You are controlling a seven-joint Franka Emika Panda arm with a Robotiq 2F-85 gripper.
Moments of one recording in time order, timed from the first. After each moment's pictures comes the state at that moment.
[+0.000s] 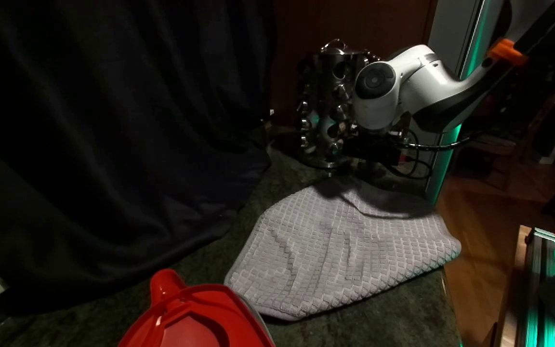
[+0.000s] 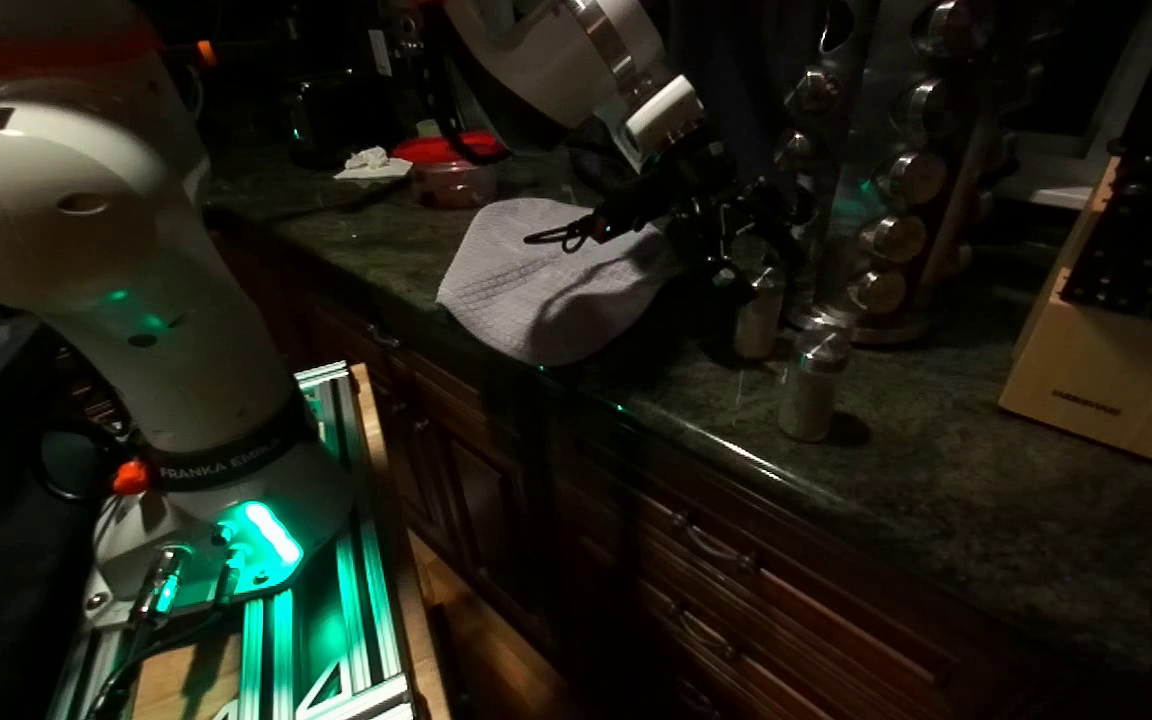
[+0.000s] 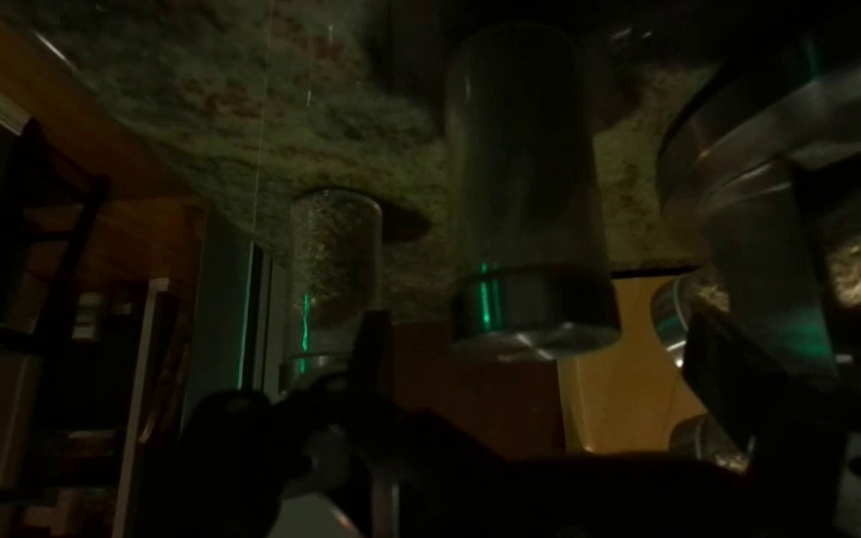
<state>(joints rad) 0.00 -0.01 0.07 -2.49 -1.30 2.24 2.35</state>
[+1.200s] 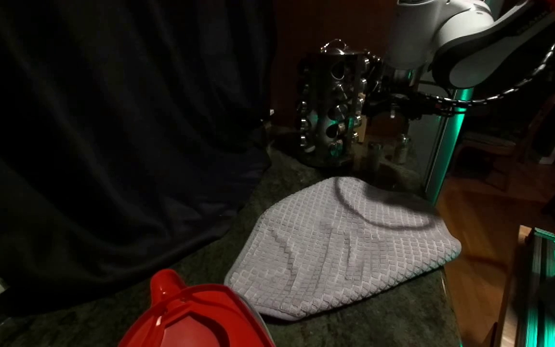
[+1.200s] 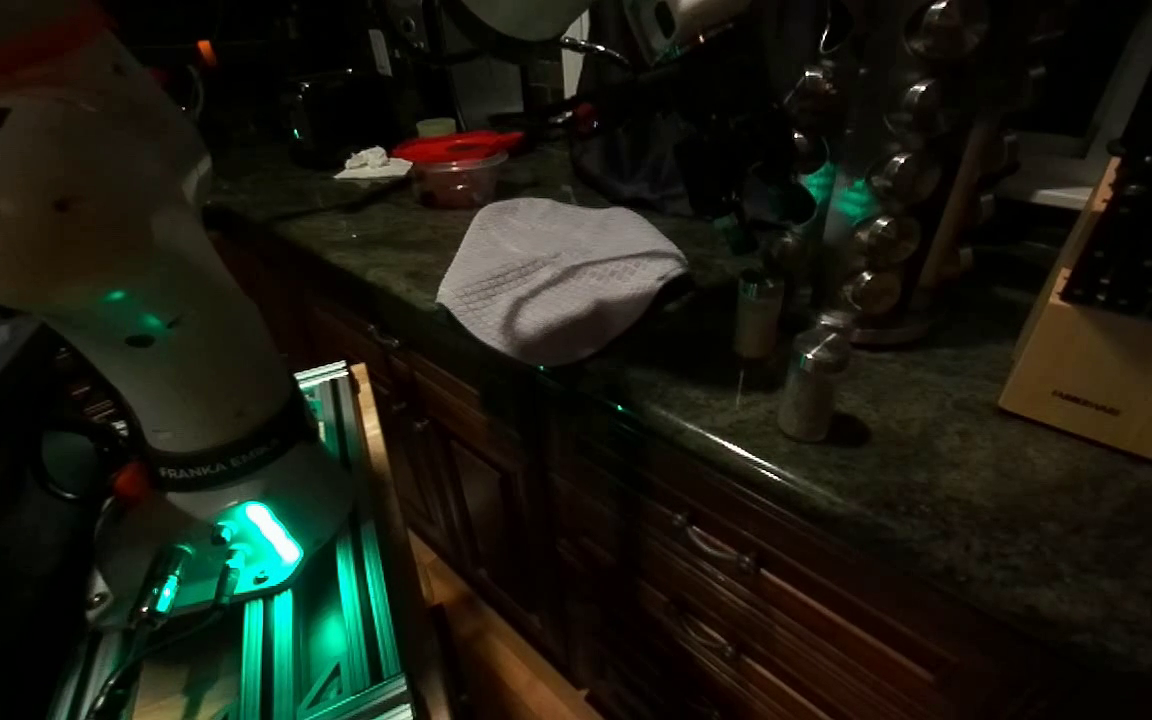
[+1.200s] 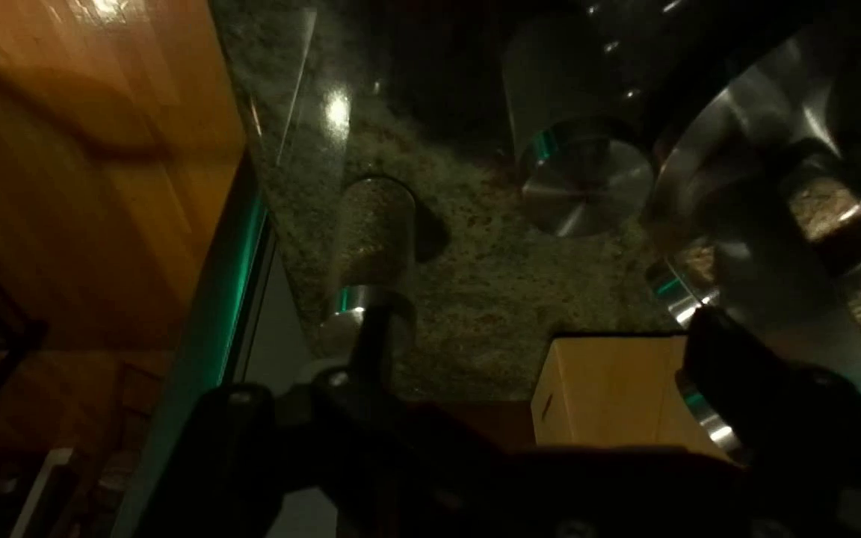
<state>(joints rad) -0.01 -0.29 -0.10 -2.57 -0.77 2.45 1.58</state>
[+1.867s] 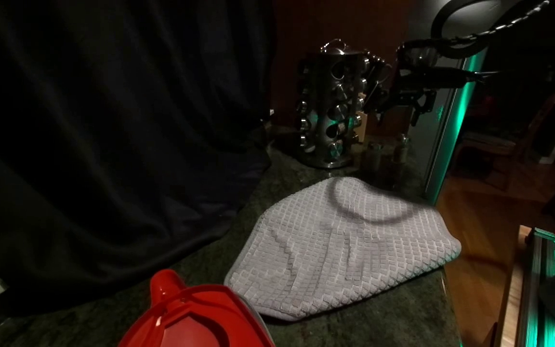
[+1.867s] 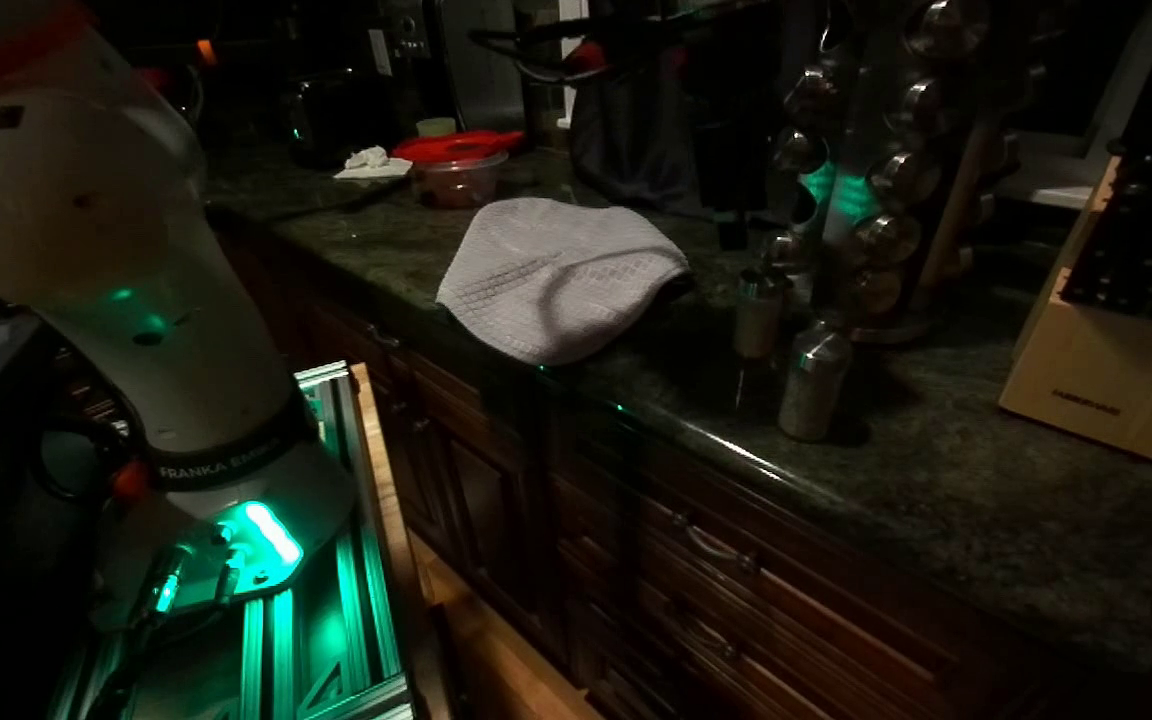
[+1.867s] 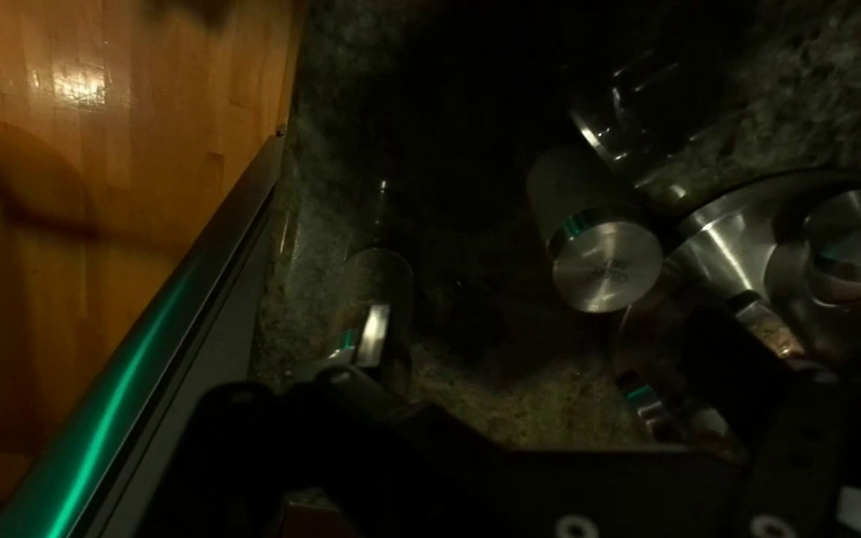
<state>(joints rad) 0.04 -0.37 -0.25 -2.56 -0.32 2.38 0.88</state>
